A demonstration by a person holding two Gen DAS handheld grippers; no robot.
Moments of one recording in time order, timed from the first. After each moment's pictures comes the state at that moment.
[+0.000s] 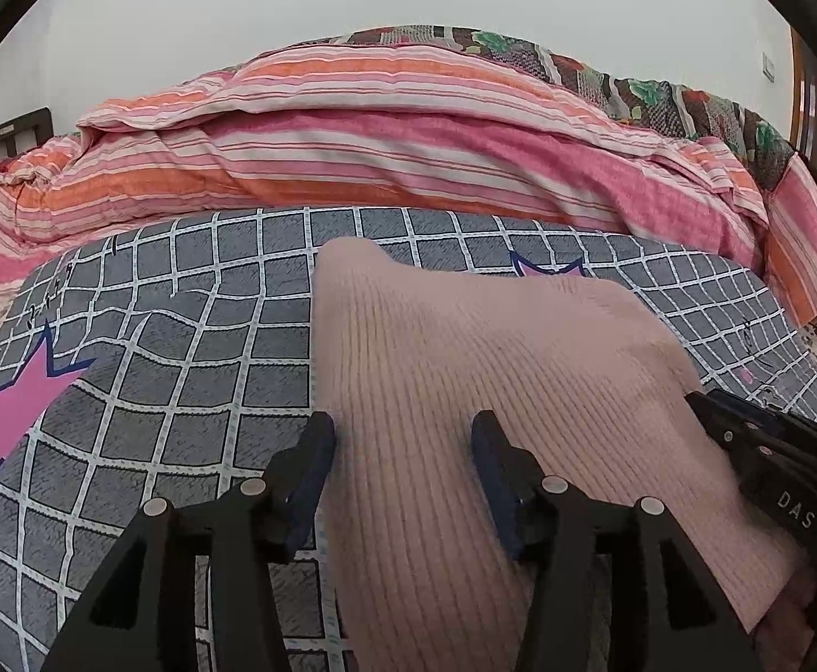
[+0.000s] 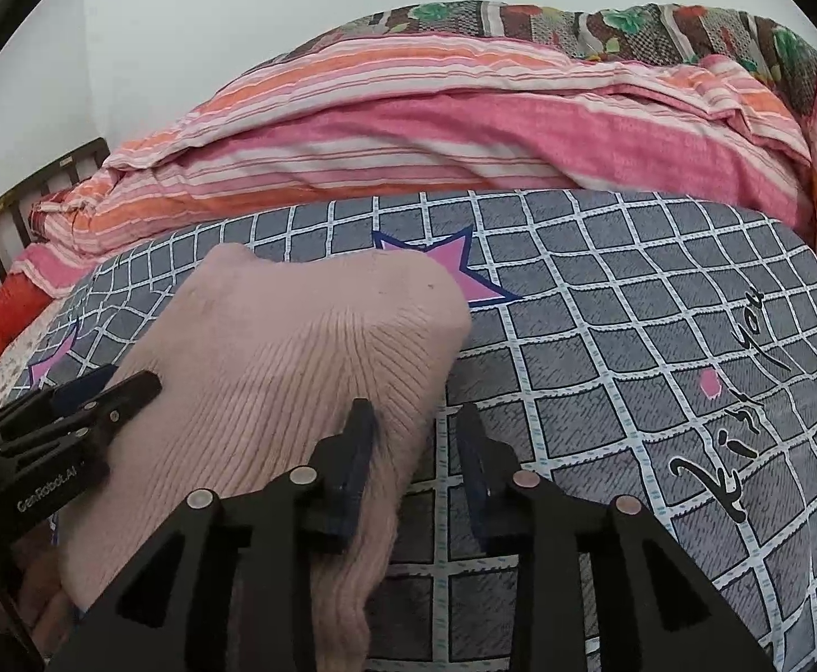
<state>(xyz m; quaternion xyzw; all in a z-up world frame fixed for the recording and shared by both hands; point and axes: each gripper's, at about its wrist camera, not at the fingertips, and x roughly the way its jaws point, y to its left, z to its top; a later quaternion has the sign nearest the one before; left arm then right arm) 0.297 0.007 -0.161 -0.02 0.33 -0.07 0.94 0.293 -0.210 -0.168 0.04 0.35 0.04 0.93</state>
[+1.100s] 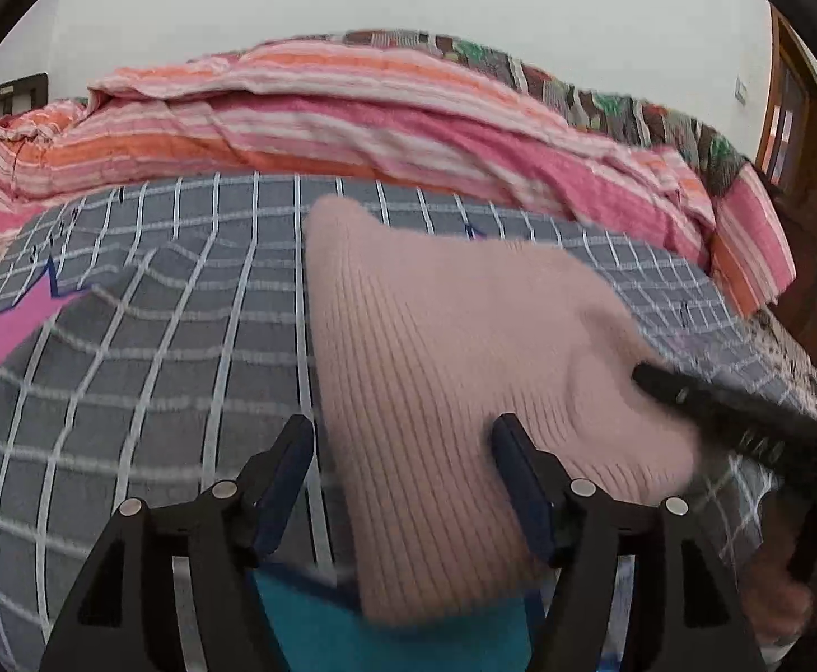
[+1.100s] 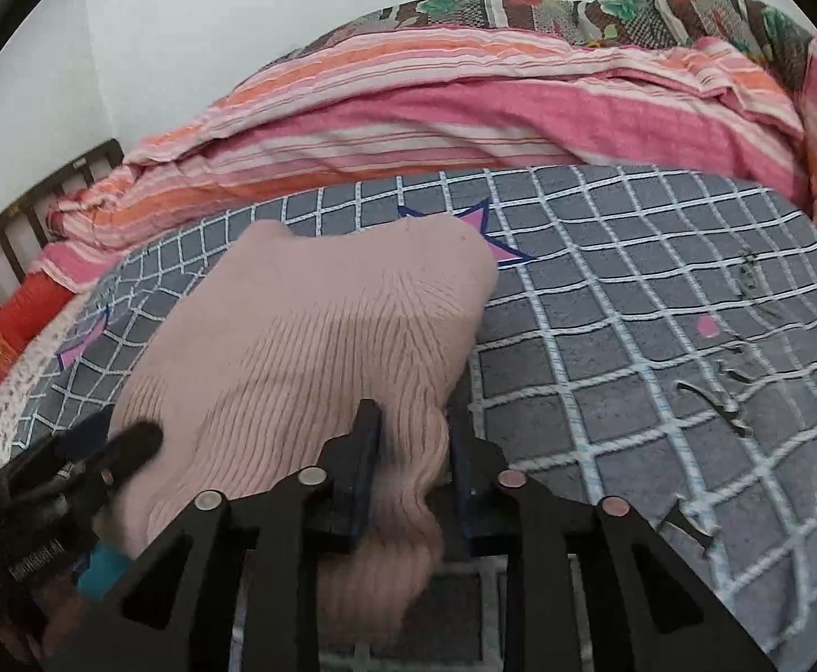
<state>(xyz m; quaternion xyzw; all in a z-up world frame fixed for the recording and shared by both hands) 0.230 0.019 -0.171 -0.05 0.34 -0.11 0.93 0.249 -0.202 -0.160 0.05 0.37 0.05 0.93</state>
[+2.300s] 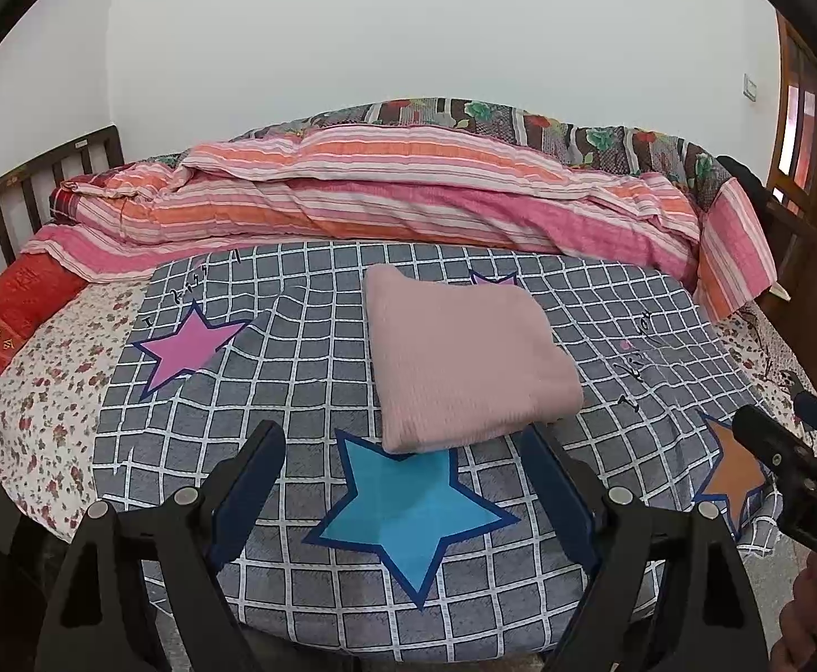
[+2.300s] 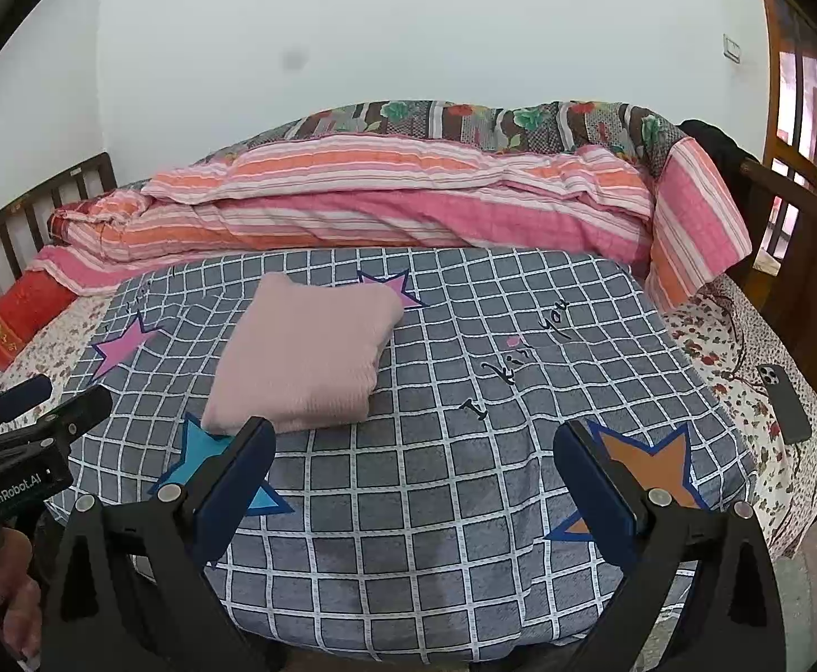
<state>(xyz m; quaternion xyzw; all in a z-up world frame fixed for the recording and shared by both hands) 0.089 0.016 -0.024 -0.02 0.34 -0.03 0.94 0.067 -0.210 -0.011 0.00 0.34 -0.03 0.94</state>
